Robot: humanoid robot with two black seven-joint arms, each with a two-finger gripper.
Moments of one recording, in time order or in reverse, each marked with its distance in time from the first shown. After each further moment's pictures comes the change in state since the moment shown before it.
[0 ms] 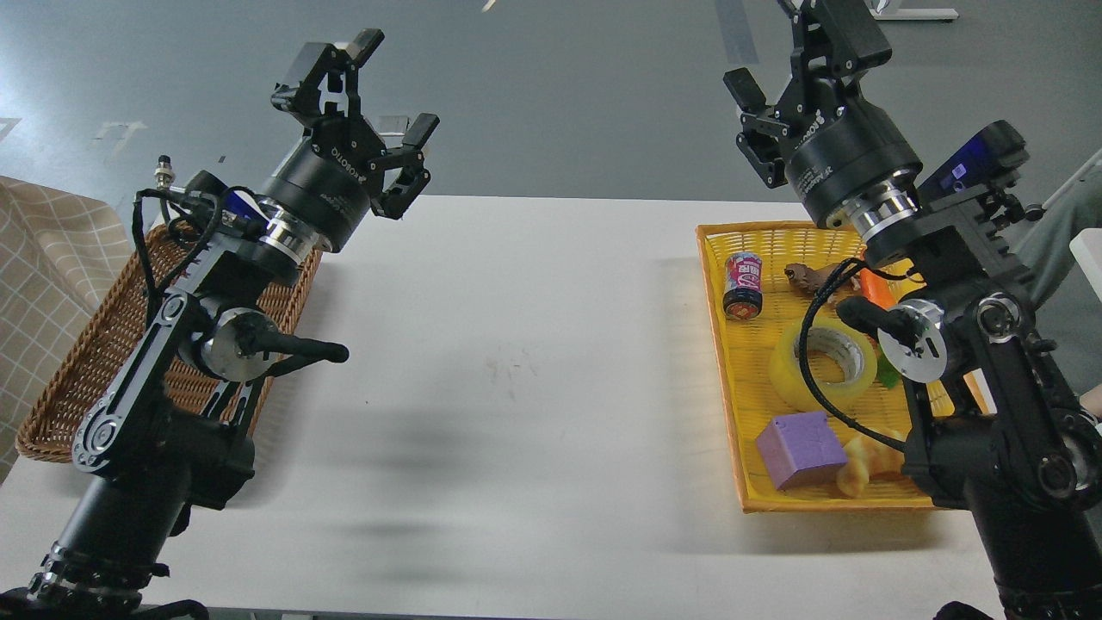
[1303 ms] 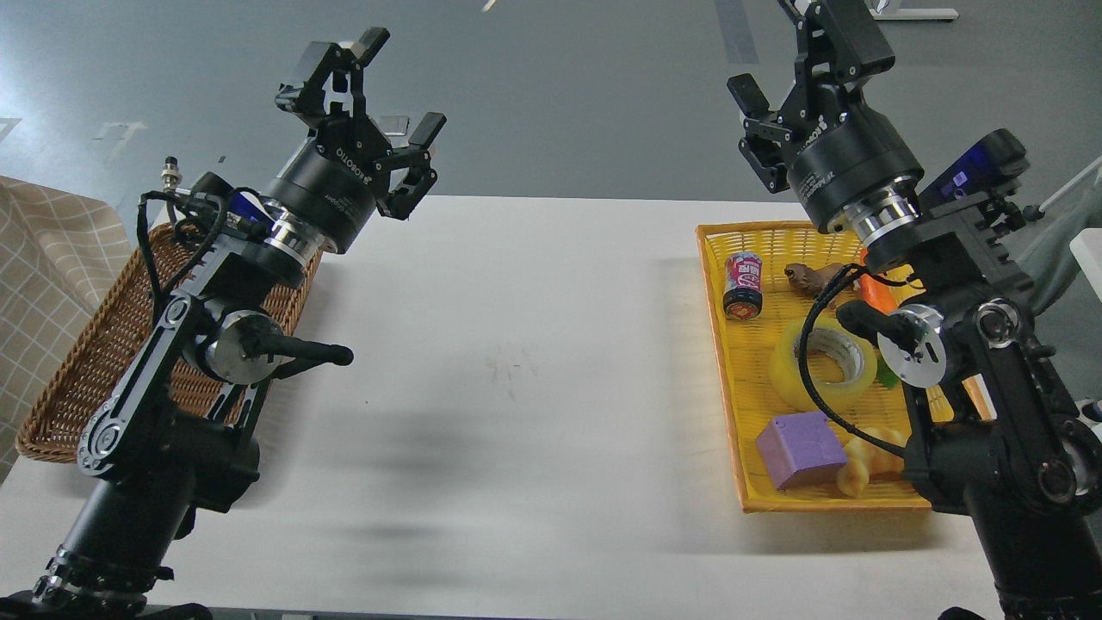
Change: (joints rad) left arm 0.010 -0.002 0.000 -0.004 -0.002 0.000 0.000; right arm -0.007 0.000 -0.001 0.007 0.006 0.000 0.004
